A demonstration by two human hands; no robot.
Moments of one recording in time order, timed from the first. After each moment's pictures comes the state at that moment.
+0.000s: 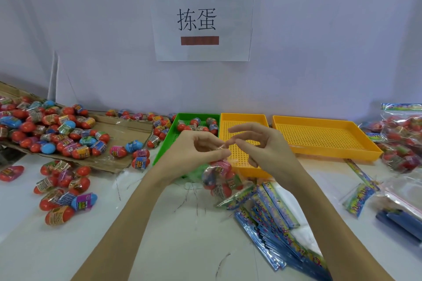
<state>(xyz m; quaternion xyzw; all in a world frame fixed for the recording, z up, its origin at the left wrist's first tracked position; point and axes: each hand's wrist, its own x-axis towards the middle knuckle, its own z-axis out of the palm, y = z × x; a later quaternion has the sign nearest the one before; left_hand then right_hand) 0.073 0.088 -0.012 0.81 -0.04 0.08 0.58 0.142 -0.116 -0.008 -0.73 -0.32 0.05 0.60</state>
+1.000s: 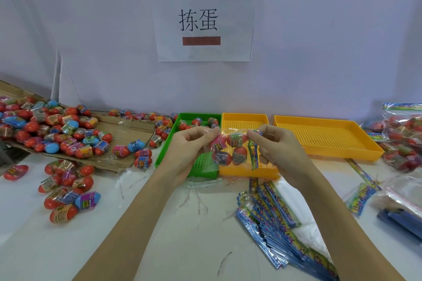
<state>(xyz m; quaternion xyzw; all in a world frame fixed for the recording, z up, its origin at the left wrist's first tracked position) 0.079 0.084 -0.020 0.66 0.05 0.13 0.74 0.151 -0.130 -0.007 -0.72 -0.21 0.09 0.65</state>
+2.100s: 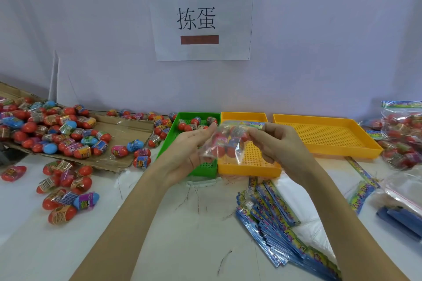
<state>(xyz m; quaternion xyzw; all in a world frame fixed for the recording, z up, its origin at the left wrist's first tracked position) 0.076 0.089 -0.011 0.61 0.04 -0.02 0.79 0.152 -0.137 -0.002 -0.71 -0.25 0.10 0.65</state>
